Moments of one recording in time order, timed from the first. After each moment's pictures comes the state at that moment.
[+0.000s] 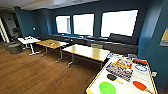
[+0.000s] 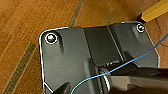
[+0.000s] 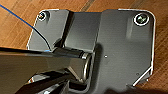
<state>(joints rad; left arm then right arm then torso) 1.53 3.05 -2.78 0.16 -0.13 -0.03 -1.58 3.10 -2.78 -0.19 0.06 -0.01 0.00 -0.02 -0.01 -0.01</state>
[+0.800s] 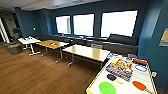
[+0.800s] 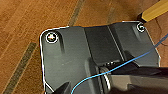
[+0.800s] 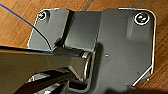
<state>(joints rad) 1.53 3.04 -2.78 0.16 -0.13 -0.03 -1.59 3.10 -2.78 -0.19 0.06 -0.01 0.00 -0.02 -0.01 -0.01</state>
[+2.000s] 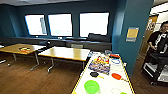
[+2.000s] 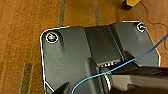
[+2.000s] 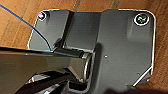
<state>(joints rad) 1.53 3.04 -2.78 0.16 -0.13 -0.03 -1.58 3.10 -2.78 -0.19 0.07 -0.01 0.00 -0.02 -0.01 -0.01</state>
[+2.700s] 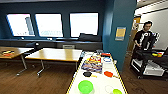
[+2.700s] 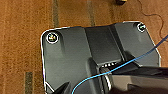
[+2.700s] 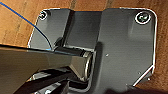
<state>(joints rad) 1.53 3.04 -2.78 0.16 -0.13 -0.03 -1.59 3.10 -2.78 -0.19 0.07 -0.01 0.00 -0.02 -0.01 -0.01</state>
